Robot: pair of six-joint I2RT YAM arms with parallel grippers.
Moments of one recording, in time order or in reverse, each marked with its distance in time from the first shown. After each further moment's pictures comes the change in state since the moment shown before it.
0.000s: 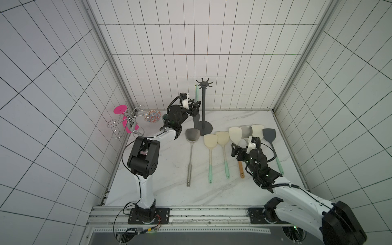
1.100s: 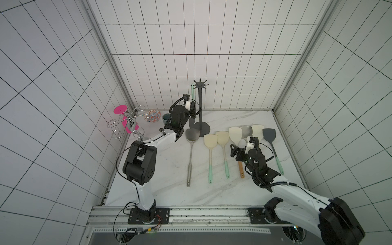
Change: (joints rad) left arm -0.053 -0.138 -0.071 -0.198 -0.293 0.235; right arm 0.000 0.036 0.000 0.018 -0.019 -0.011
